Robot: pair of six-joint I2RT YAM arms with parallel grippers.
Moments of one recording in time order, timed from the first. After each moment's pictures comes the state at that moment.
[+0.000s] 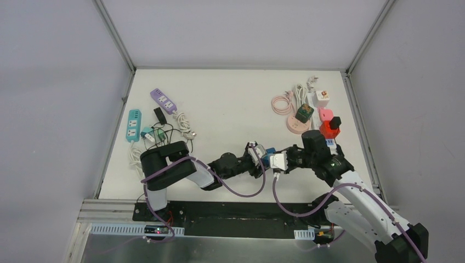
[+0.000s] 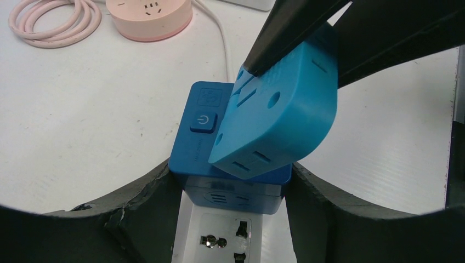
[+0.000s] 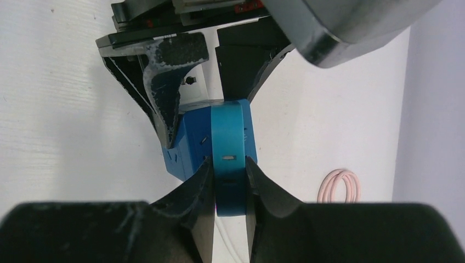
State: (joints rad) left arm -1.14 1.84 0.56 1.27 0.00 0.02; right arm 0.53 0.79 0.59 -0.54 -0.56 -1.21
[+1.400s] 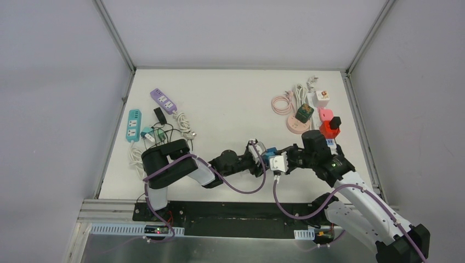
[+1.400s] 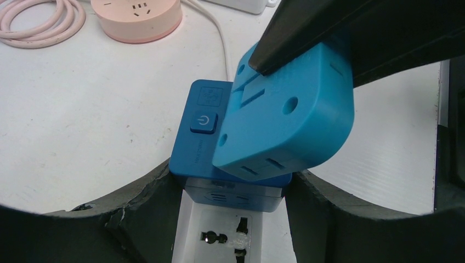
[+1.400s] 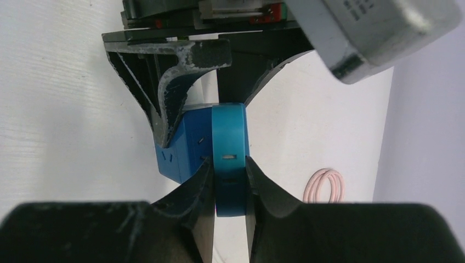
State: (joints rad) left arm -1.10 1.86 0.58 1.27 0.08 -0.03; right arm 0.55 0.77 0.59 -0.57 -0.53 -1.29
